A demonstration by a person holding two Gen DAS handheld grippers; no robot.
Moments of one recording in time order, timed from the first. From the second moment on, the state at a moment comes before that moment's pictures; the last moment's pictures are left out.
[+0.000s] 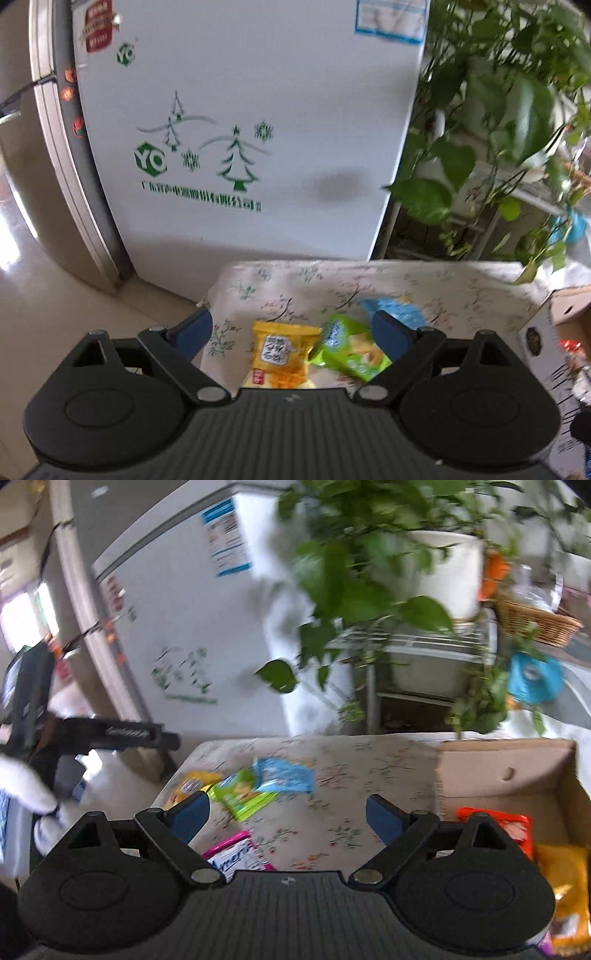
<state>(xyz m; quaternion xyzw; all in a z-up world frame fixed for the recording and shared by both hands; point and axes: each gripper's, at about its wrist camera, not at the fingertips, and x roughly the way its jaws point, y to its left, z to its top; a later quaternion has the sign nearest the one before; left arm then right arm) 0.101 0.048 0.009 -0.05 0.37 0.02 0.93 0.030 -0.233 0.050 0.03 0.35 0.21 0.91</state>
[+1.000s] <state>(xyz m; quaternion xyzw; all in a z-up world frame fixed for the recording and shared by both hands) 0.137 0.038 -0.077 0.07 0.46 -0.03 0.89 0.051 -0.151 -0.035 -0.10 0.42 0.29 0.85</state>
